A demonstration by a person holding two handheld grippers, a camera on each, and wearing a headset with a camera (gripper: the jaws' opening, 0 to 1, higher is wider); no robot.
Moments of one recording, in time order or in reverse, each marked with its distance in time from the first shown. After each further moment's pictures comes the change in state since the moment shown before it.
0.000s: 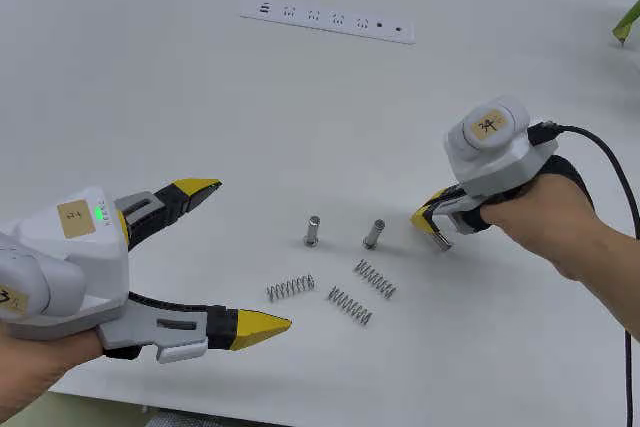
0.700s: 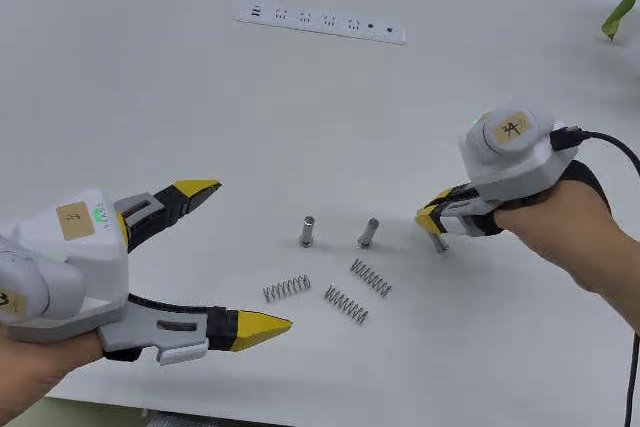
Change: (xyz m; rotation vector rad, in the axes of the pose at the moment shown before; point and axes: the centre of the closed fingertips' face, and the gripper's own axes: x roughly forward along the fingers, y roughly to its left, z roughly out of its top) left arm 0.003 -0.004 0.004 0.009 0.003 -0.013; right arm -0.019 0.005 -0.004 0.012 -0.071 -0.008
